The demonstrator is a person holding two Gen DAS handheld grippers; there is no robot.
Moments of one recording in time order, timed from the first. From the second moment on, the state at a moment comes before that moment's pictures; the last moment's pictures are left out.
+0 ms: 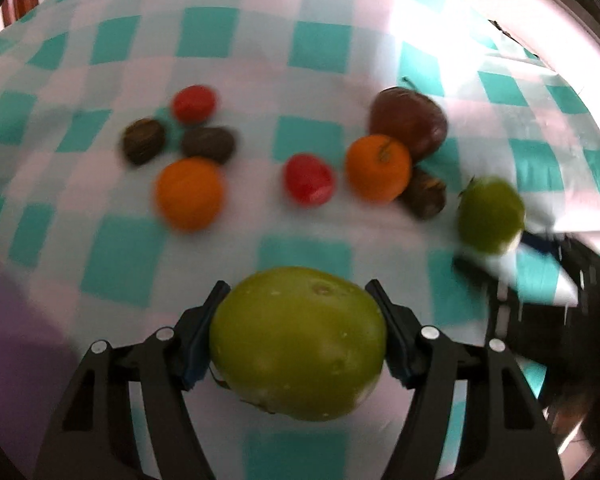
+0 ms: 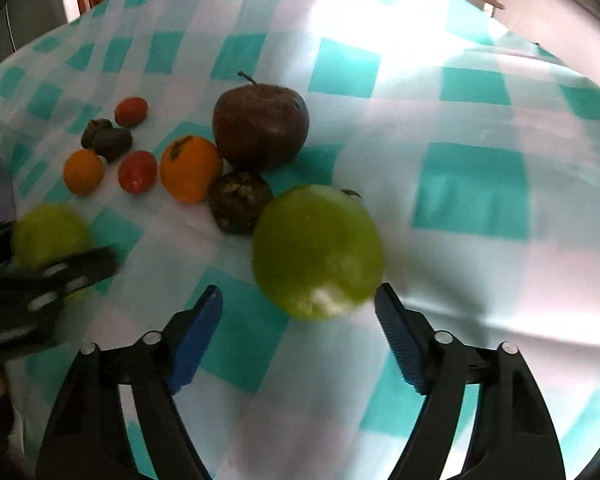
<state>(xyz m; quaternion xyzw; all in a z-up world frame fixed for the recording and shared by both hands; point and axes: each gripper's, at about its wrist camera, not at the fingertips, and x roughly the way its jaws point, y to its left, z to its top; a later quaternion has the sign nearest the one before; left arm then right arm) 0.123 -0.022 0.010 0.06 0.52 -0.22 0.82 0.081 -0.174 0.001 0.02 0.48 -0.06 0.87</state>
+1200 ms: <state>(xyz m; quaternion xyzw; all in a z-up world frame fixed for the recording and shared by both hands) -0.070 0.243 0.209 -0.15 0.39 0.05 0.91 0.039 0.035 0.194 -0.02 0.38 0.33 0.87</state>
